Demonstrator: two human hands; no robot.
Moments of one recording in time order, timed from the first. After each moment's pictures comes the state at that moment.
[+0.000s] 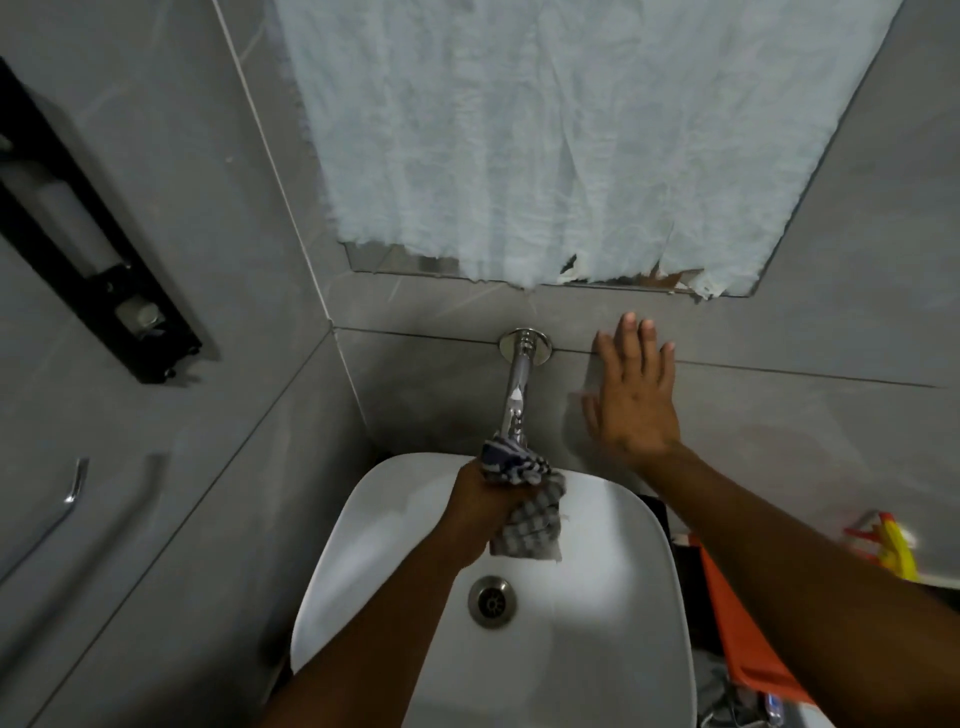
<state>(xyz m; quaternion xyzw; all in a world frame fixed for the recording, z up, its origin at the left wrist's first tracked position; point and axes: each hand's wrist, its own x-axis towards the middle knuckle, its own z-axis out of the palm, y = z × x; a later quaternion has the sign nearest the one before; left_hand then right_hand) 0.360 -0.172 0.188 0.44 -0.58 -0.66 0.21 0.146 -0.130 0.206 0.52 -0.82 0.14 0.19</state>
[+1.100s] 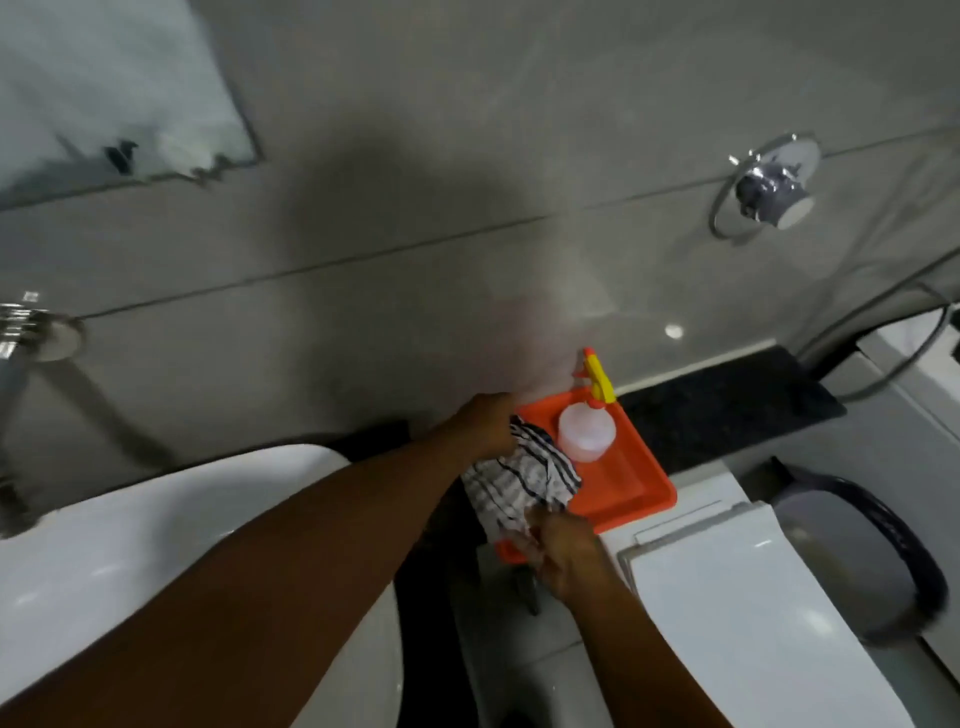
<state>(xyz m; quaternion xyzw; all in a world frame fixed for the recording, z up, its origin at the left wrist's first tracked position) 0.014 -0.014 0.048 0.14 -0.94 -0.27 -0.15 0.072 0.150 0.017 -0.29 -0.55 0.68 -0.39</state>
